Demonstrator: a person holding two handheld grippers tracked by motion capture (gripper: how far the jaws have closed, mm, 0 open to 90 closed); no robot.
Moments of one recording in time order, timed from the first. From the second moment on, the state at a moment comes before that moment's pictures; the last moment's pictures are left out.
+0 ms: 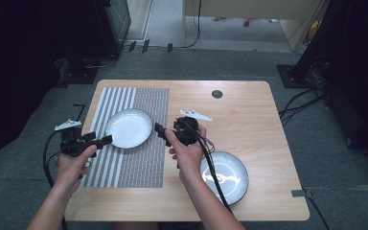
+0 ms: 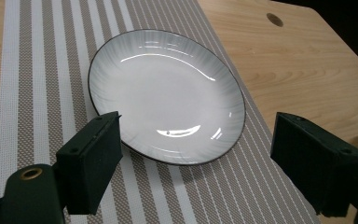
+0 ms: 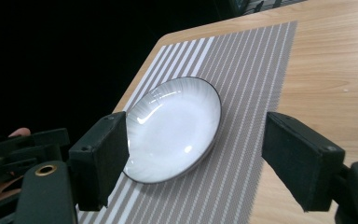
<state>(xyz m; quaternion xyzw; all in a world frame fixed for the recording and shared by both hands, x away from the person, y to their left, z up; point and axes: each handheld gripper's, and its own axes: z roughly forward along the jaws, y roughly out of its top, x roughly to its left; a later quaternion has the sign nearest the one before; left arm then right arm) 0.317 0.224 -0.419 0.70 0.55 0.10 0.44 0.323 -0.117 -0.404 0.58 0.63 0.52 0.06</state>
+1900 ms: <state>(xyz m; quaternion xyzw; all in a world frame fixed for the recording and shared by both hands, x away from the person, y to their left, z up) 0.221 0.260 -0.505 0.70 0.57 0.20 0.38 0.185 -0.403 -0.499 0.66 0.59 0.40 0.24</state>
